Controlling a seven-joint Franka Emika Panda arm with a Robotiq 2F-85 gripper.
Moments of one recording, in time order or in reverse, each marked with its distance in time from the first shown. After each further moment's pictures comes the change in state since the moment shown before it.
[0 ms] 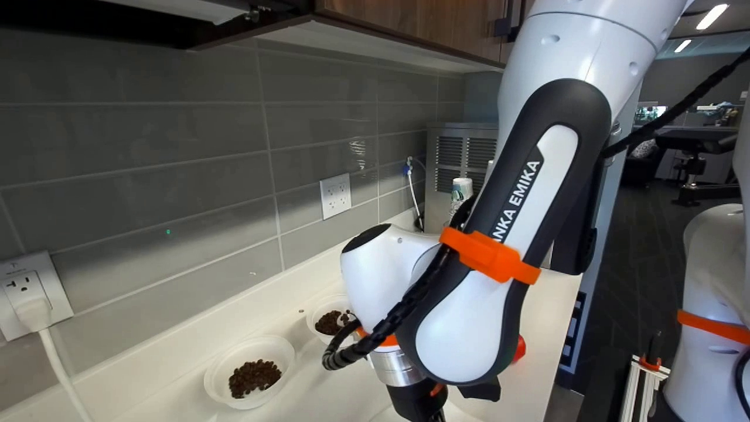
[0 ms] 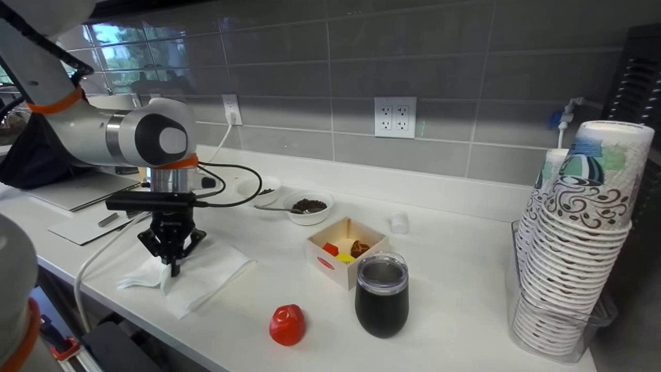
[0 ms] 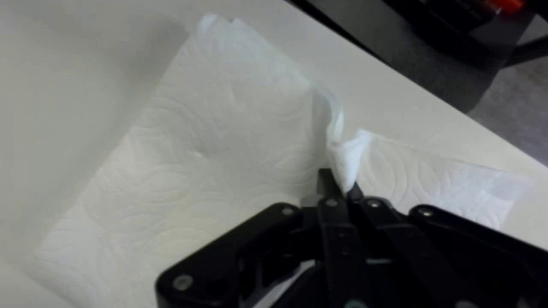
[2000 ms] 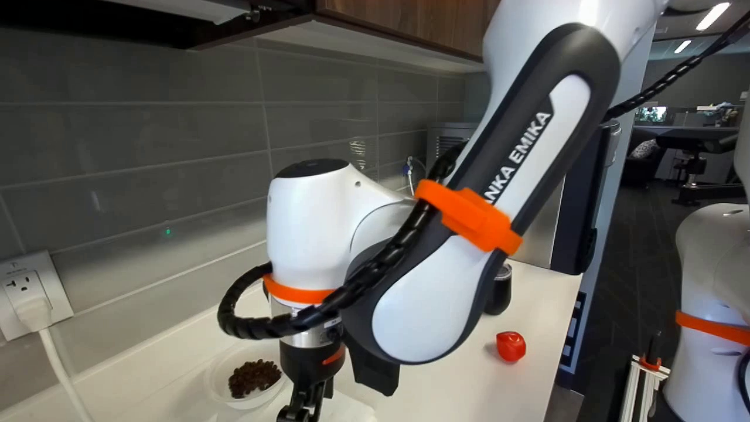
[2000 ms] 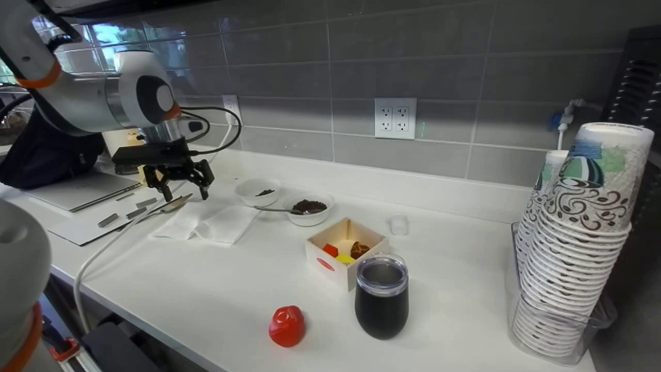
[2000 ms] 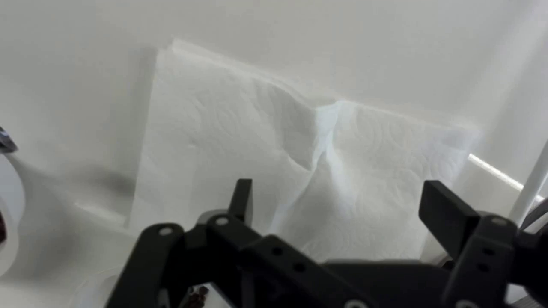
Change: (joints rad) arm 0.088 -0.012 -0.013 0.207 -0.213 0.189 0.285
